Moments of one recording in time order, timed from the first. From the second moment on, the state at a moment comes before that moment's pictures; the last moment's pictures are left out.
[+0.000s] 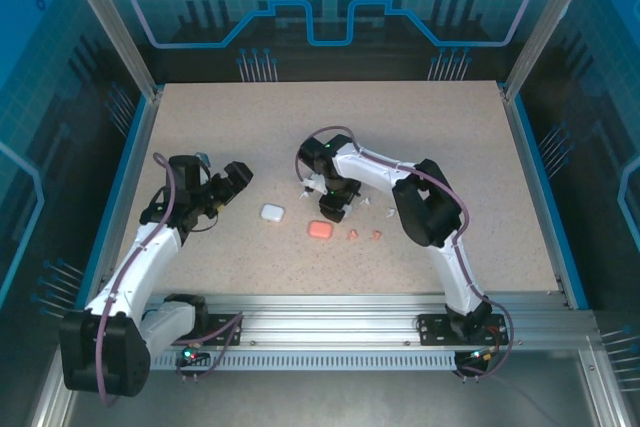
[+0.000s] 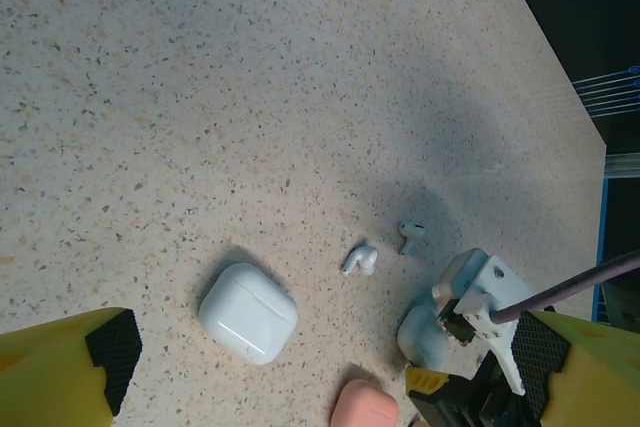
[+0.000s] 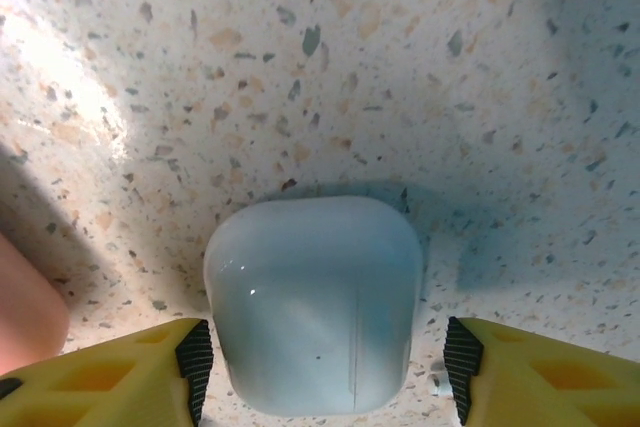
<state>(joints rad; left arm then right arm) -0.03 1.03 0.68 -0.38 0.29 -0.82 0.73 2.23 1.78 -1.17 0.13 -0.29</state>
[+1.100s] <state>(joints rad) -0.03 1.03 0.68 -0.34 0.35 -0.82 0.69 2.15 1.68 -1.07 0.08 -0.29</state>
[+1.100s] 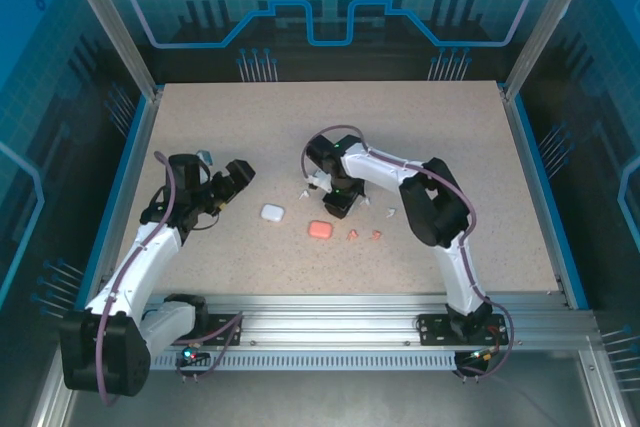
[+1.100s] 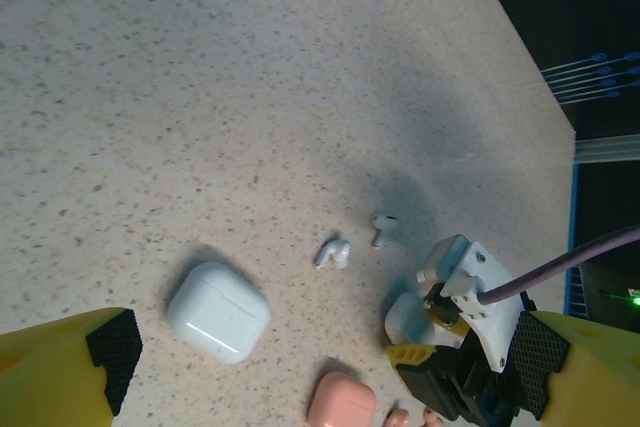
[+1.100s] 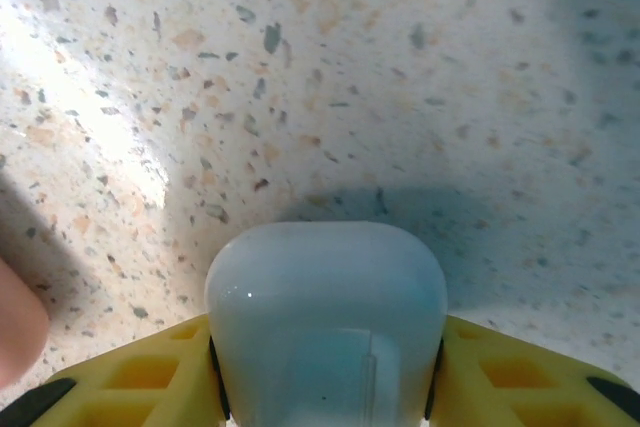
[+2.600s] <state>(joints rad) -0.51 1.49 0.99 0.02 0.74 -0.85 0.62 1.41 1.22 -0.64 -0.17 -0.43</state>
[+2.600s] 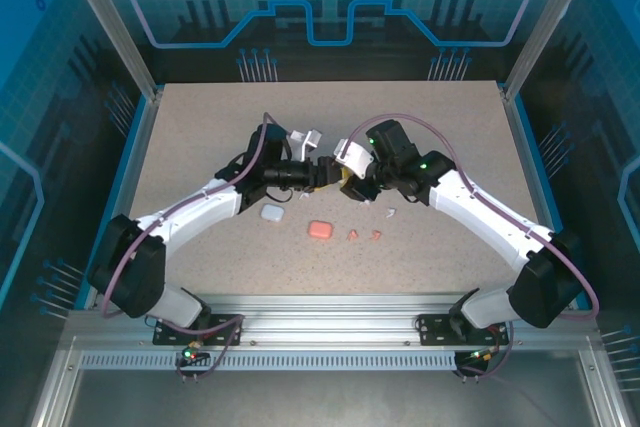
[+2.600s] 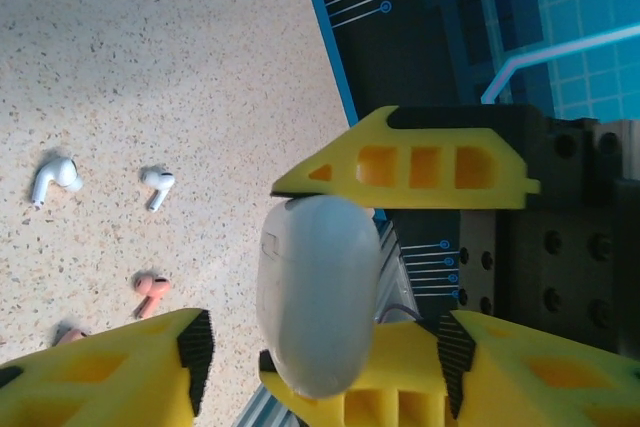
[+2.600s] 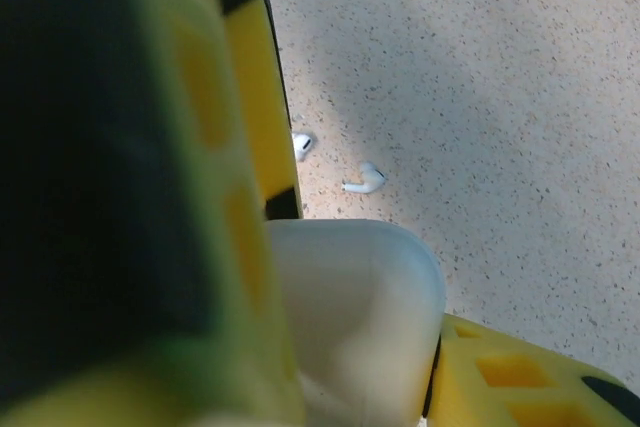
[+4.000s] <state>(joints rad) -0.52 1.32 0.85 0.24 0.49 -0.72 0.59 1.12 1.07 -0.54 -0.25 -0.25</state>
